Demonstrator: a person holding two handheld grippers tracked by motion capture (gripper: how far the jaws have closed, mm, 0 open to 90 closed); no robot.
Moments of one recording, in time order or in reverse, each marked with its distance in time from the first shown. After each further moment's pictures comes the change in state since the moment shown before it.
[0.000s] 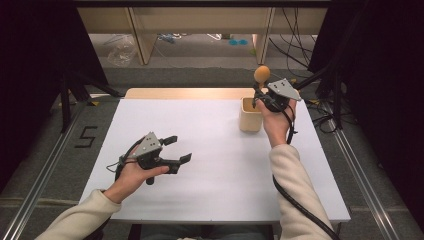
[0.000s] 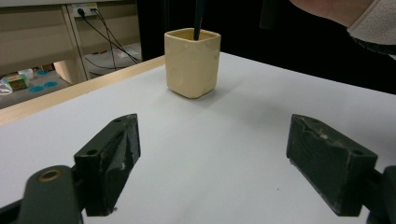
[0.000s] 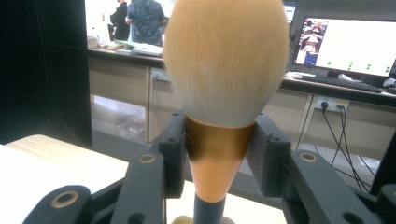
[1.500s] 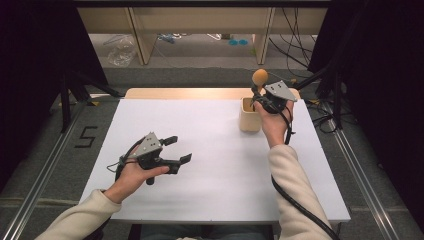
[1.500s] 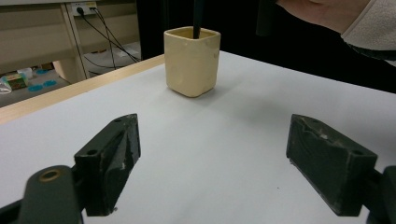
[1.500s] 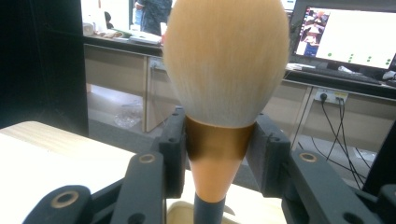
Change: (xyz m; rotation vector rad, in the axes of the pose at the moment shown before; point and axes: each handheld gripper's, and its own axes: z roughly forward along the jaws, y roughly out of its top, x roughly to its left) left arm 0.000 -0.001 0.001 -0.002 -0.007 -0.004; right arm 0.001 -0.012 0.007 0.042 -0.007 -0.020
